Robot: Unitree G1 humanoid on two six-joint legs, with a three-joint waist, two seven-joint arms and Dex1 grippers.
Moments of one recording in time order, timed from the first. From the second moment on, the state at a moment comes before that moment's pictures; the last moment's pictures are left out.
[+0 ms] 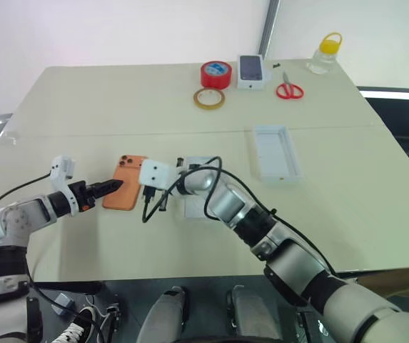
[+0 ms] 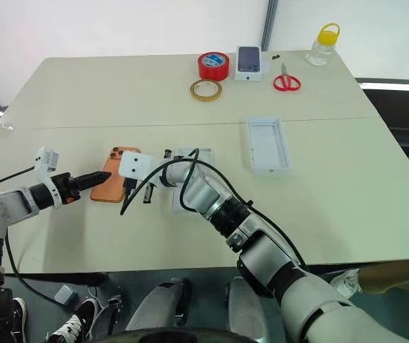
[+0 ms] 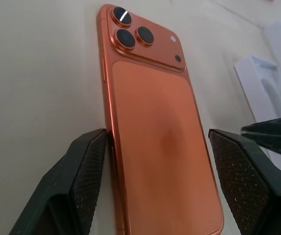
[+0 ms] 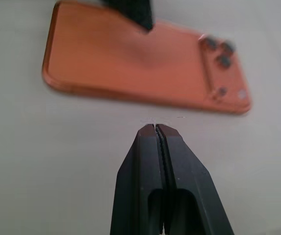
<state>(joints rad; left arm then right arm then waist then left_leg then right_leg) -0.39 0.75 0.26 0.33 -0.68 0.95 -0.80 -0.89 0.04 0.60 0.51 -0.27 0.41 0.71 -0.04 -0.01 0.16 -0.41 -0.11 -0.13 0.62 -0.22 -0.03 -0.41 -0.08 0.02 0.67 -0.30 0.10</state>
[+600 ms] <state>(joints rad) -0.41 0.61 0.27 0.25 -0.65 1.04 -0.80 -0.94 0.08 0.60 0.61 -0.32 0.39 0.69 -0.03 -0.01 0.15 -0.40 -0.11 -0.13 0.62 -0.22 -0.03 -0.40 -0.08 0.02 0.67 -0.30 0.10</state>
